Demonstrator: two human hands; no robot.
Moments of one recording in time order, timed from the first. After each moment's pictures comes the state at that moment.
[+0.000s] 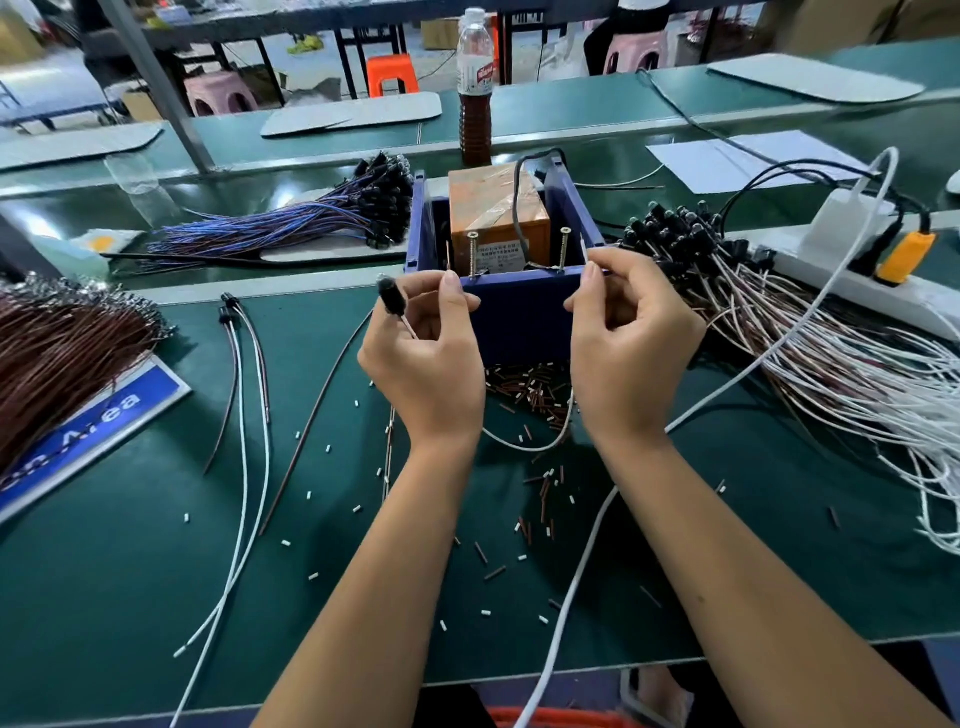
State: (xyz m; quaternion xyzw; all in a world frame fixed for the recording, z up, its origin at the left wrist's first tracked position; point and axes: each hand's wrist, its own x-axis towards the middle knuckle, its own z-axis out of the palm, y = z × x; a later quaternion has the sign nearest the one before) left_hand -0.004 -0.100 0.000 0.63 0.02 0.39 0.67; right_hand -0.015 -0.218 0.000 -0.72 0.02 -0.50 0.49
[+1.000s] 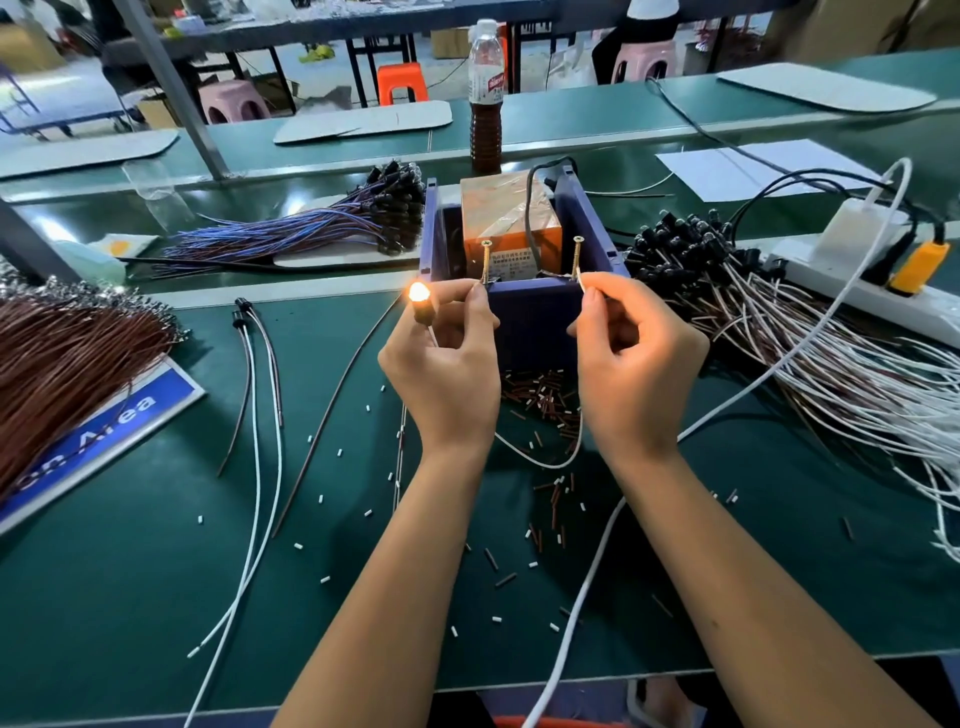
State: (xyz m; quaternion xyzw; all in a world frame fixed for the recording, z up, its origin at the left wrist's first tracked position) left_hand -0.007 -0.097 -0.001 0.68 -0.02 0.40 0.62; right_hand -0.024 -0.218 -0.003 -0.75 -0.01 -0.48 0.45
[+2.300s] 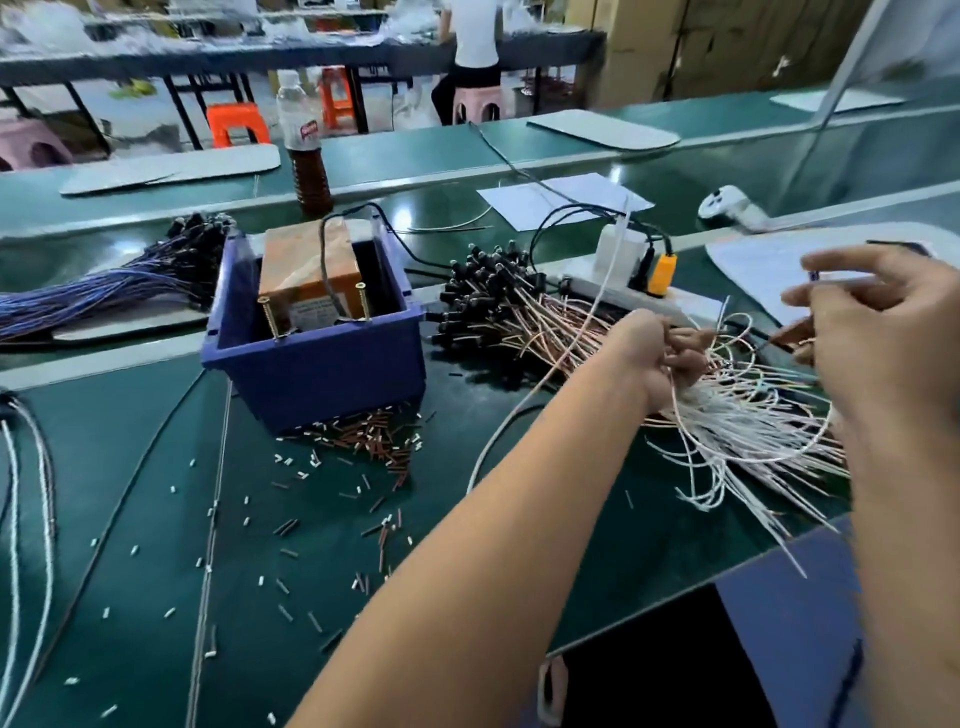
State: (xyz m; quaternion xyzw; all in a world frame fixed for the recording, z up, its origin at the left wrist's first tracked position) left_hand -0.026 -0.370 0.035 0.36 0.03 -0.54 0.76; right_hand -0.141 -0.448 0.077 -0.73 0.34 -0.44 0.40
